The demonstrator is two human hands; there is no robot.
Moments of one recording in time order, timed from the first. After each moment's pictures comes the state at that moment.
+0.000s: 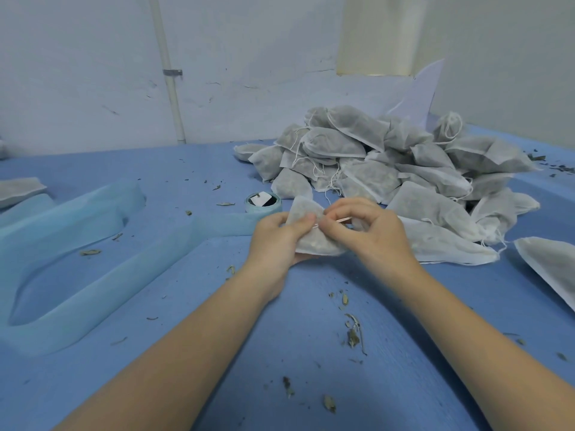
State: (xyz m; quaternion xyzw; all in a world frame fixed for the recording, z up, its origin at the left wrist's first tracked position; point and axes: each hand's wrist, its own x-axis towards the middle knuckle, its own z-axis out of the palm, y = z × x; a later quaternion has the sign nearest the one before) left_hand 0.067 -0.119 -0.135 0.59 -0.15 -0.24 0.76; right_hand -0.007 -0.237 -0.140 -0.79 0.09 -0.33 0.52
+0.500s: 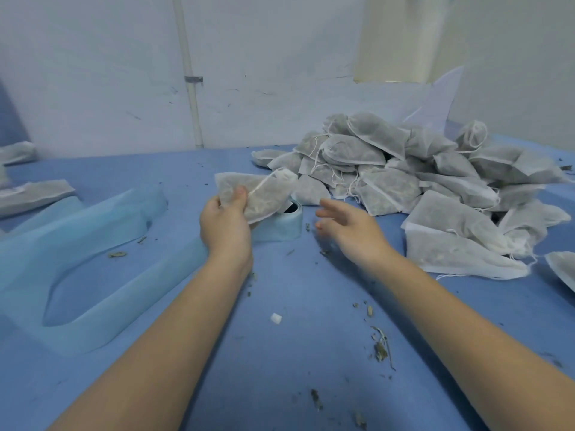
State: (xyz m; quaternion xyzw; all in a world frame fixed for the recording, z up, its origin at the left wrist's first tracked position) left_hand 0.123 -0.079 -0.124 0.57 0.00 0.02 0.82; right_hand 0.052 -0.230 -0.144 -0.82 0.16 -0.20 0.51
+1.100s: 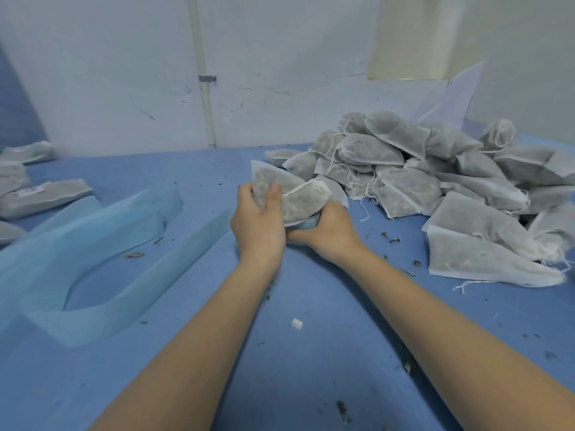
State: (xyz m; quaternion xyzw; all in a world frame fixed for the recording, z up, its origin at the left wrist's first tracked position) left_hand 0.125 -0.088 -0.132 0.70 -0.10 0.15 0.69; right_hand 0.098 -0.193 -0.145 -0.88 0.13 -0.23 0.39
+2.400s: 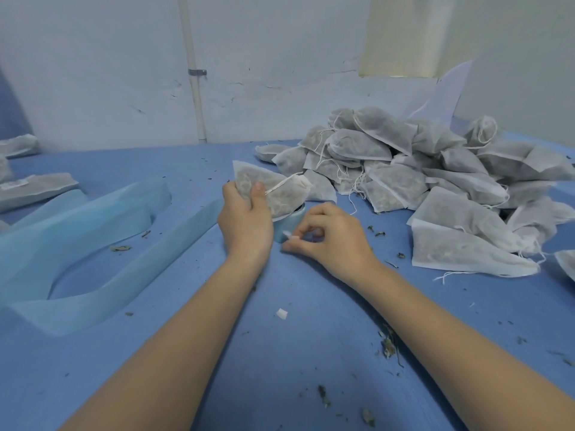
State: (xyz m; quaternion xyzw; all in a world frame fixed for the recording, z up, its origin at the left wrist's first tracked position) left_hand 0.126 -0.090 -0.138 0.74 -0.08 0.17 0.65; right_hand 0.050 -0.194 -0.149 -0.91 0.06 -0.24 0.34
